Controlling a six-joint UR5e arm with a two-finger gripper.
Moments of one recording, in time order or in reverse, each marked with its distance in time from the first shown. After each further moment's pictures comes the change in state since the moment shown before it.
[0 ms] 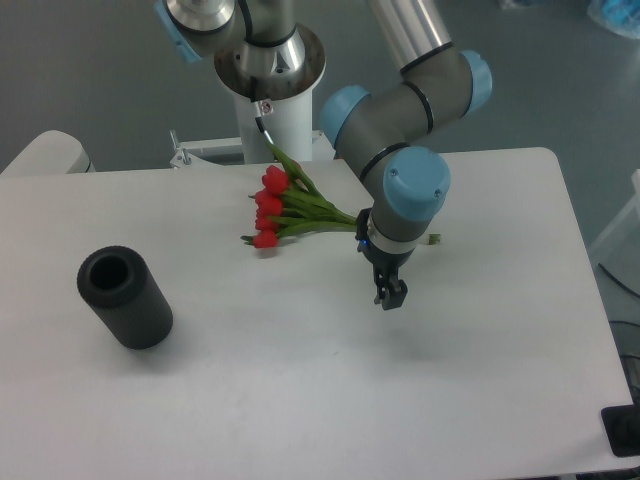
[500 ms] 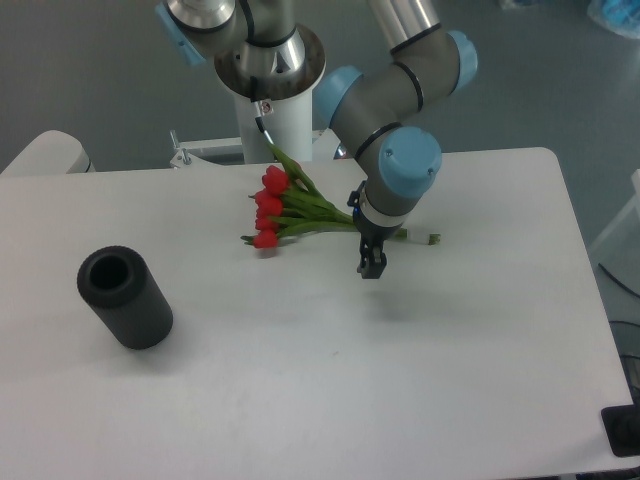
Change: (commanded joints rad) arm 0.040 0.080 -0.137 0.000 0.008 0.223
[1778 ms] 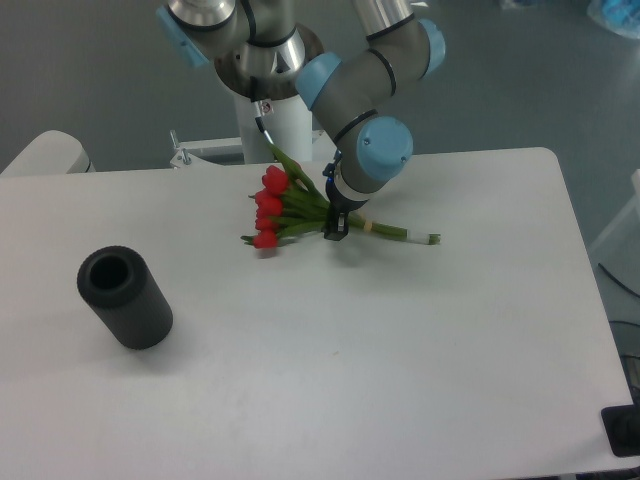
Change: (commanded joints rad) arm 0.008 0.022 -0.163 0.003 -0.009 0.043
